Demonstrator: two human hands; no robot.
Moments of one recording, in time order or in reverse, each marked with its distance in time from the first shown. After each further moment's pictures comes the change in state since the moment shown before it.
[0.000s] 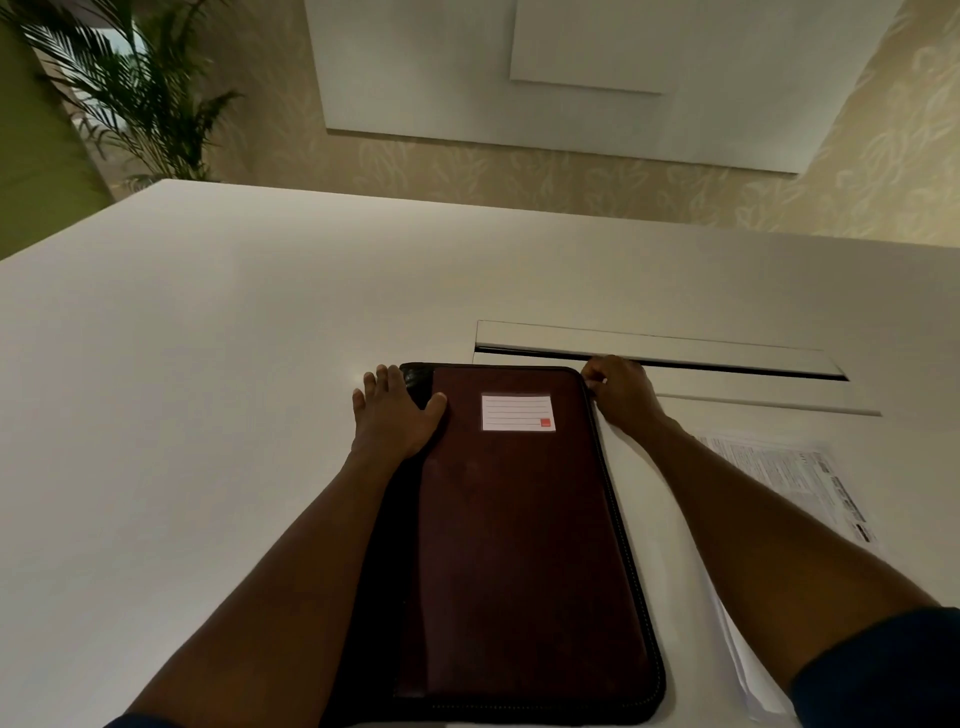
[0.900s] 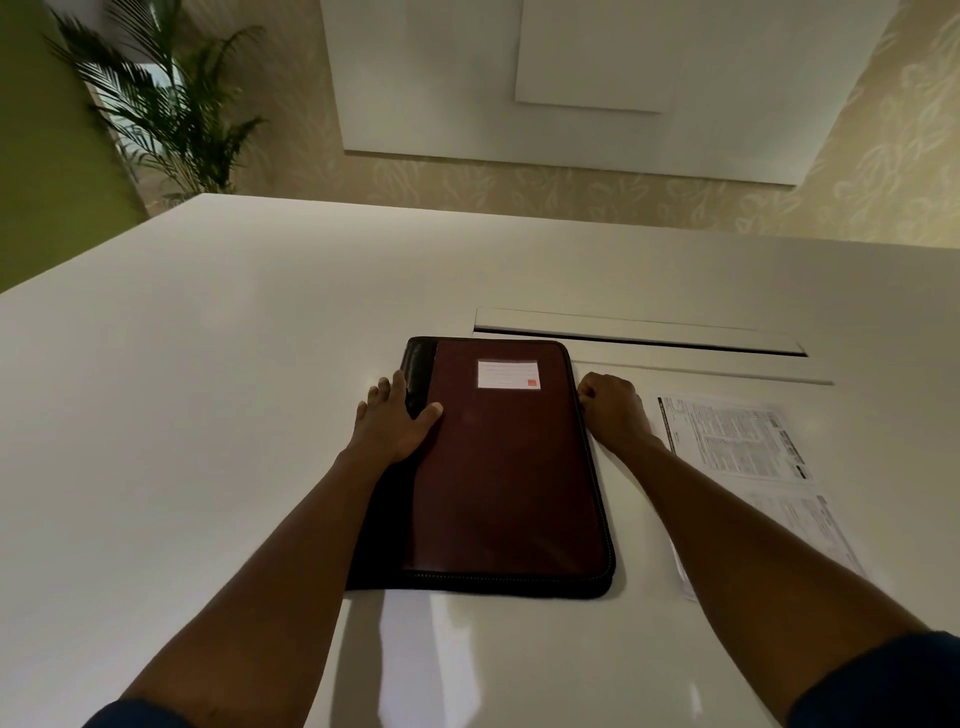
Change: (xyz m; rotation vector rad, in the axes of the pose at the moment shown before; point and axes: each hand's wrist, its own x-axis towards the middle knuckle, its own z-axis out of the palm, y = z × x) left_hand -0.089 -0.012 -0.021 -0.033 -0.124 0.042; right_hand -0.106 -0.024 -0.020 -0.077 0.022 0.066
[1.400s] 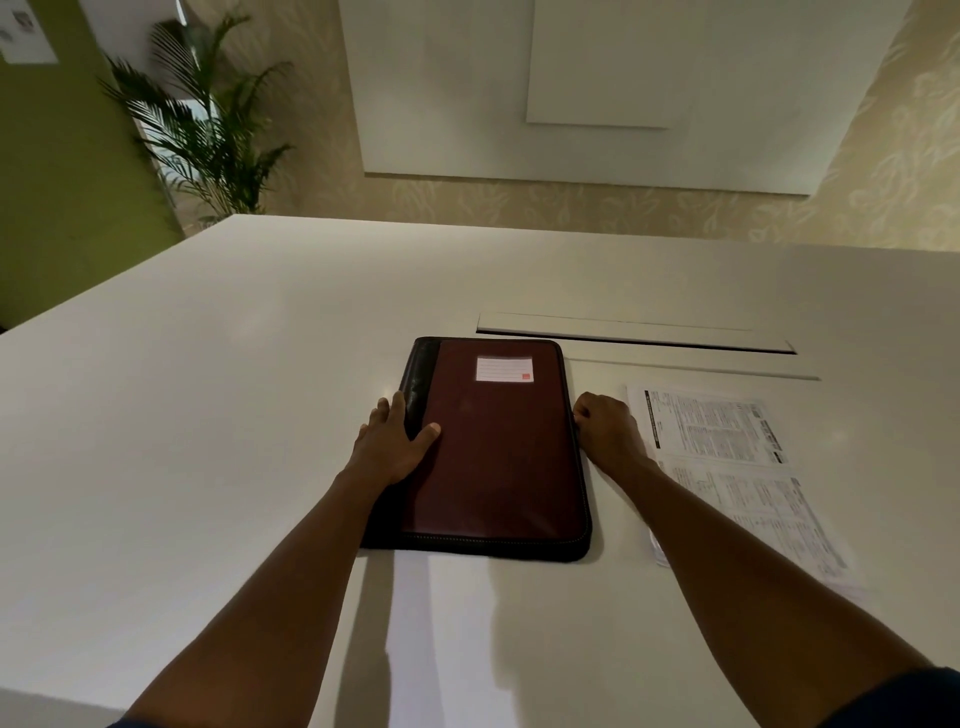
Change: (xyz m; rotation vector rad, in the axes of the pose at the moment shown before) left_hand -0.067 0.004 -0.001 0.007 -0.023 -0.064; right_hand -0.060 -0.001 -0.014 0.029 -0.017 -0.024
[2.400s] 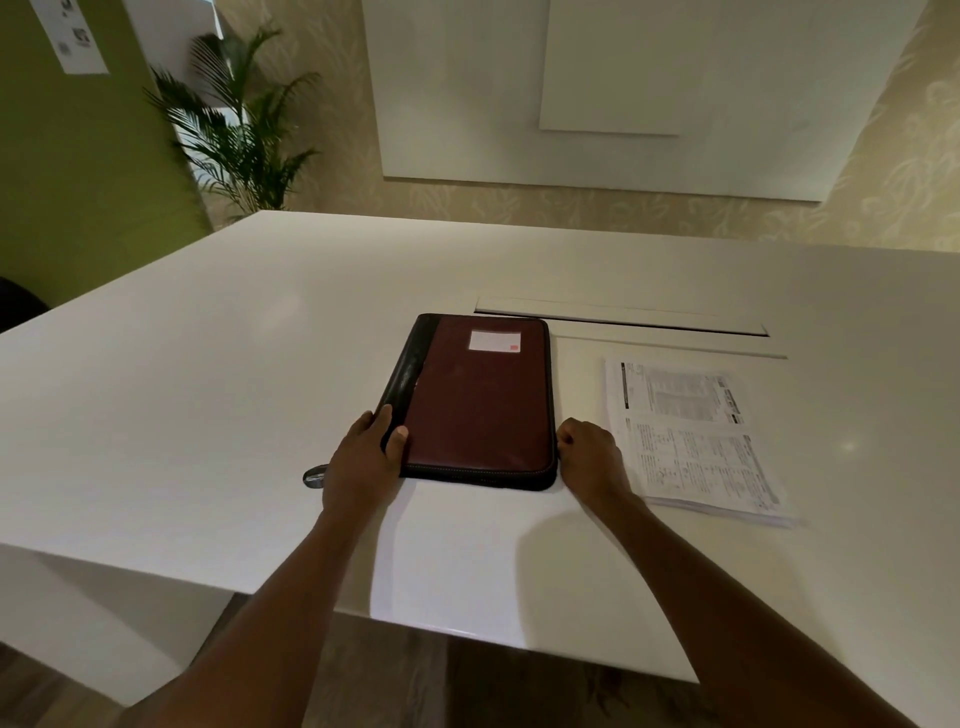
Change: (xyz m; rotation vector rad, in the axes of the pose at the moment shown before) left_hand -0.135 -0.001 0.018 -0.068 0.335 0.020; right_hand -0.123 -0.002 -0.017 0.031 0.004 0.001
